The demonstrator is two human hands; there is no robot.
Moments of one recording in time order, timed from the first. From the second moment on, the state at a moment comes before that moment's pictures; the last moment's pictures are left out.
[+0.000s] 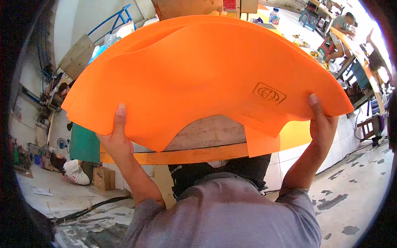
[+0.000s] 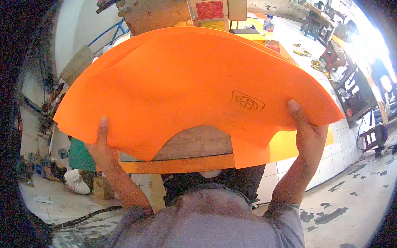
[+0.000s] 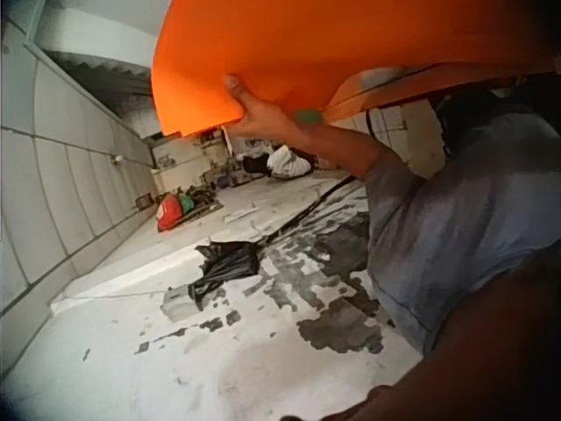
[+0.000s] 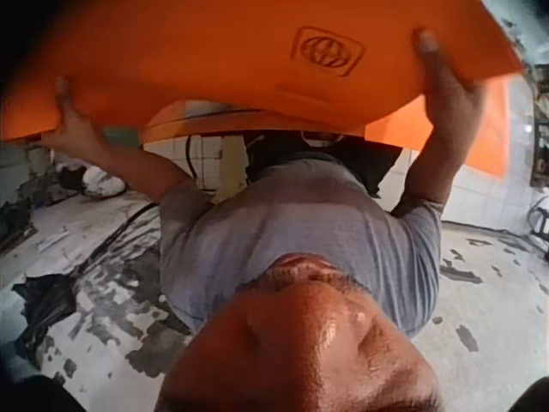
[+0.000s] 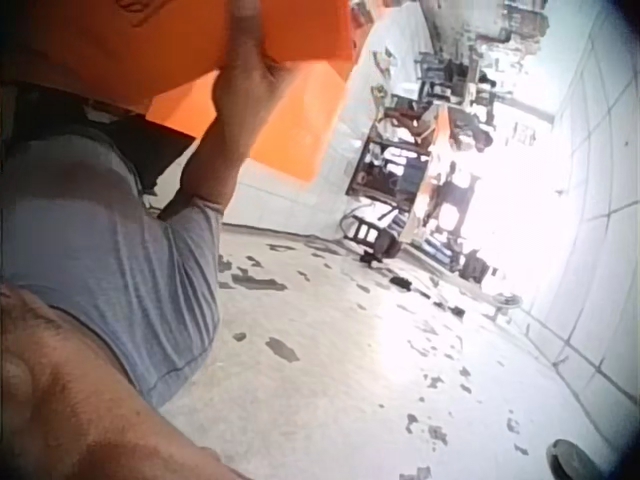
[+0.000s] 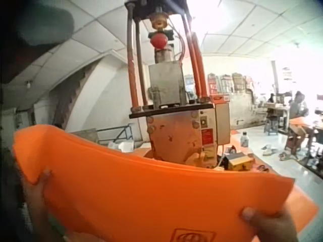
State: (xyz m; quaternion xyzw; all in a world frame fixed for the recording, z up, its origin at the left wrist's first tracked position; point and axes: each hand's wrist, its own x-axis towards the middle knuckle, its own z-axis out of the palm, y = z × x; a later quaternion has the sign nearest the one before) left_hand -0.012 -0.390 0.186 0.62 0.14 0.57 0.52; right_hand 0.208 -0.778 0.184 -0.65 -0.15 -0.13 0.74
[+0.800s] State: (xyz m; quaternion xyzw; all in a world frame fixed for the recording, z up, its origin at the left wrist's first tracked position) left_hand -0.160 -0.272 0.314 0.75 0.35 0.57 0.04; right_hand 0.151 -0.634 0.196 -0.51 -0.29 0.26 0.76
